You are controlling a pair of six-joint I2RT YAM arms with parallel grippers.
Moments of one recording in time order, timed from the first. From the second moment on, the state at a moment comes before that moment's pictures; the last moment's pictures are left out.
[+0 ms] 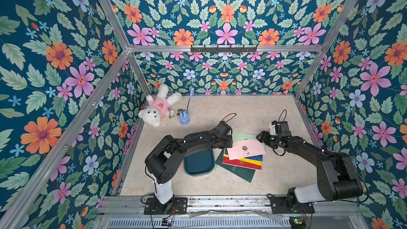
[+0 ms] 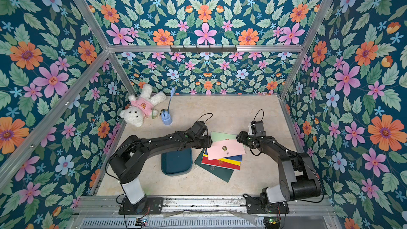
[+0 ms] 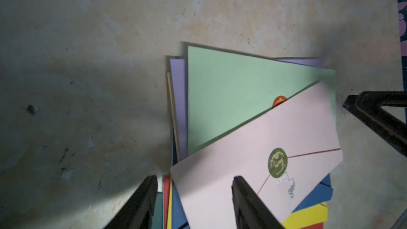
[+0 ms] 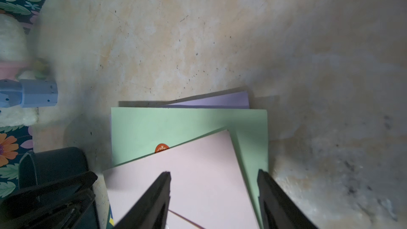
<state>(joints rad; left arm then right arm) -0.83 1.81 1.09 -0.22 0.02 -0.69 0.18 1.46 0.68 -0.17 -0.31 0.55</state>
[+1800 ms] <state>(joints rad) -0.83 1.83 1.12 -0.11 0.09 -0.74 0.19 1.24 0.52 -0.06 -0.55 0.70</state>
